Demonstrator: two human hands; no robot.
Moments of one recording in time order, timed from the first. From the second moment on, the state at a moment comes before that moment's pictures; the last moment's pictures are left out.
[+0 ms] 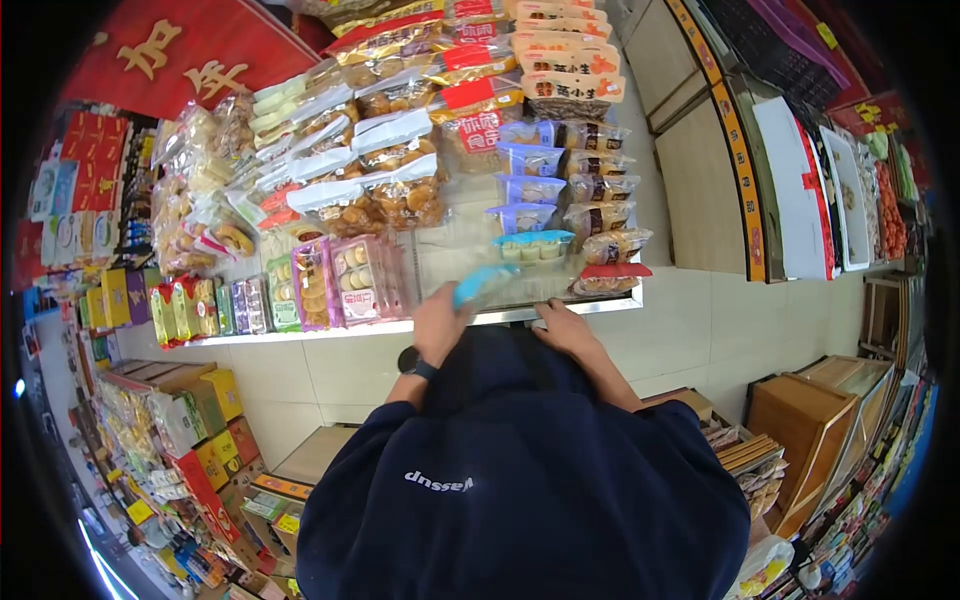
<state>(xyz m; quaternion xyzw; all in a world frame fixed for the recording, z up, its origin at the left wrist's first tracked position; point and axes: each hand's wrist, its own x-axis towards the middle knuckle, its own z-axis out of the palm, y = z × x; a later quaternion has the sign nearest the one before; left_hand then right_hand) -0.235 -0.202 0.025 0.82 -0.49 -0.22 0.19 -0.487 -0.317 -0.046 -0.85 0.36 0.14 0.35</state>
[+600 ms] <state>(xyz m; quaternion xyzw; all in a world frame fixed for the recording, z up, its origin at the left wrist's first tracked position) -0.163 -0.200 0.015 0.94 -0.27 -0.12 0.19 -0.447 -0.330 -0.044 -0.86 0.27 0.21 0.37</state>
